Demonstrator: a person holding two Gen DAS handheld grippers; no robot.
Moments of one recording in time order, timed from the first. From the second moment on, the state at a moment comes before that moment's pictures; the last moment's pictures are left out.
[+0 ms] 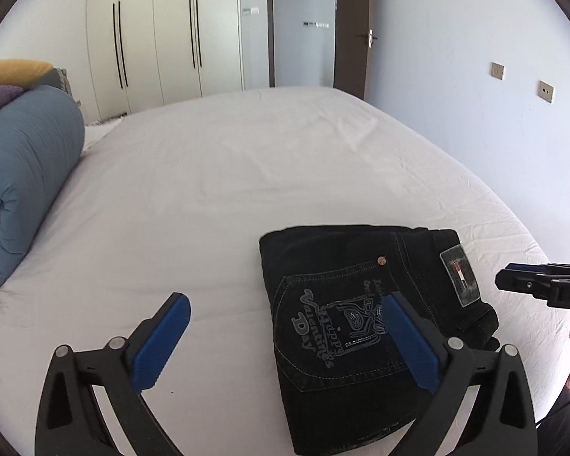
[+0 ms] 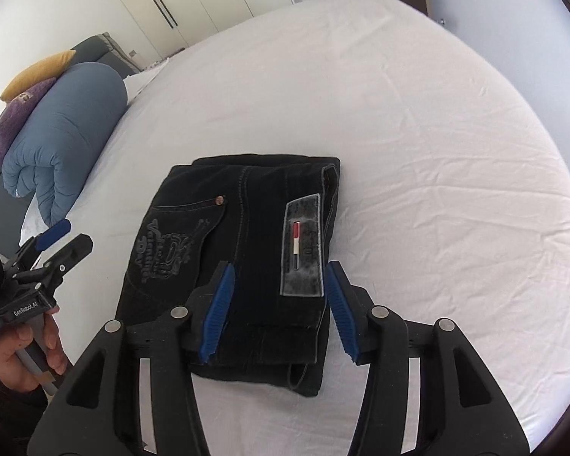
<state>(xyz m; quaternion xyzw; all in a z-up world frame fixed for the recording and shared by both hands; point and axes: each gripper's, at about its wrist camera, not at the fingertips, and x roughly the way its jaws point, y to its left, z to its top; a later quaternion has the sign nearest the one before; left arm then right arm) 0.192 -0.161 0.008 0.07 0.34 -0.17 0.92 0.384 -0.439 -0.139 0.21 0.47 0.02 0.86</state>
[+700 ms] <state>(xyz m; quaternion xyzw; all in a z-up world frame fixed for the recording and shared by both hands) 0.027 -0.102 0.165 0.07 0.19 -0.10 0.97 0.179 -0.359 0.053 0.06 0.15 -0.11 0.98</state>
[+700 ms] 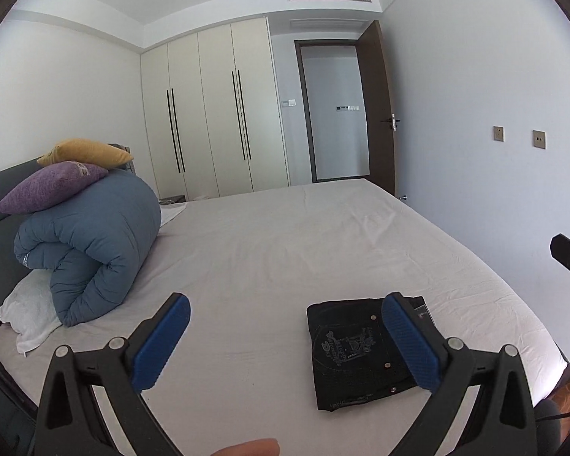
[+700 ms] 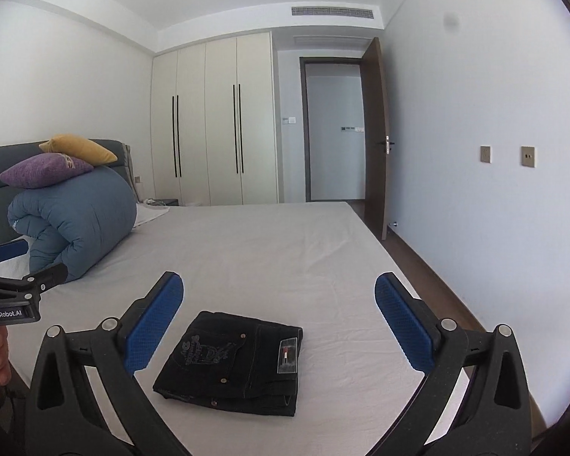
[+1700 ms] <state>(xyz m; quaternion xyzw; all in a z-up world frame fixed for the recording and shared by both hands) 0.035 -0.120 0.096 0.03 0.38 -0.11 0.92 0.177 -0.349 0.035 0.14 0.35 -0.13 0.92</state>
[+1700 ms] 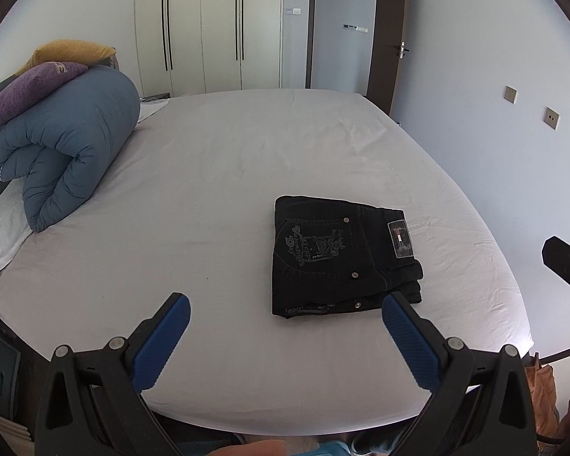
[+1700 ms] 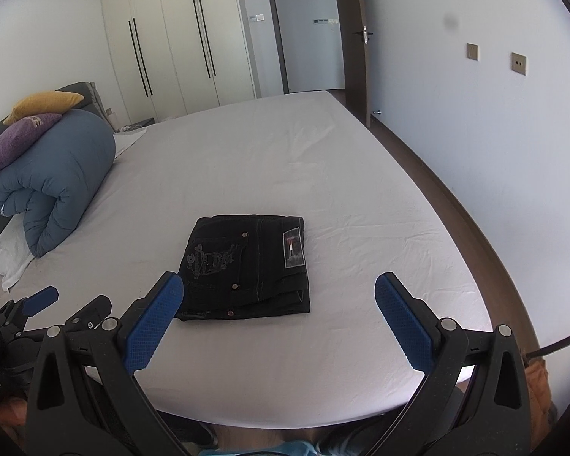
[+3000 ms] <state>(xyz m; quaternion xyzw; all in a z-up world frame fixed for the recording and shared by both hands) 0.038 -0.114 0.083 0.03 0.39 -0.10 0.91 0.200 -0.342 0.005 0.14 0.38 -0.11 0.91</state>
